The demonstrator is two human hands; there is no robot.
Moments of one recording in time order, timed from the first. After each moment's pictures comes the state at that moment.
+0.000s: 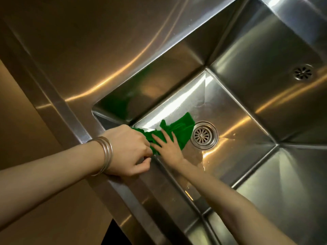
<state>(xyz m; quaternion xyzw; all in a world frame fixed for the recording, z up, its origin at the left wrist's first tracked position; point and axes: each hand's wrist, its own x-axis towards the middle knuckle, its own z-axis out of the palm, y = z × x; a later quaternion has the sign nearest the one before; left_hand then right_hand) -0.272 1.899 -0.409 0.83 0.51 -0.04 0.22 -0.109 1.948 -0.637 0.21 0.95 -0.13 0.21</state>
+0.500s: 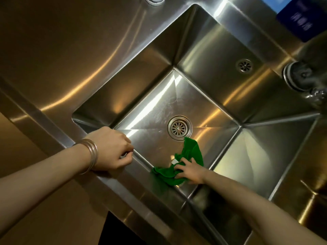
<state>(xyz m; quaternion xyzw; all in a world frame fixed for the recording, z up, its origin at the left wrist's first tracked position) -0.274 1.898 -0.411 0.85 0.48 -0.07 0.22 0.050 1.939 -0.584 0.10 0.88 -0.22 0.40</state>
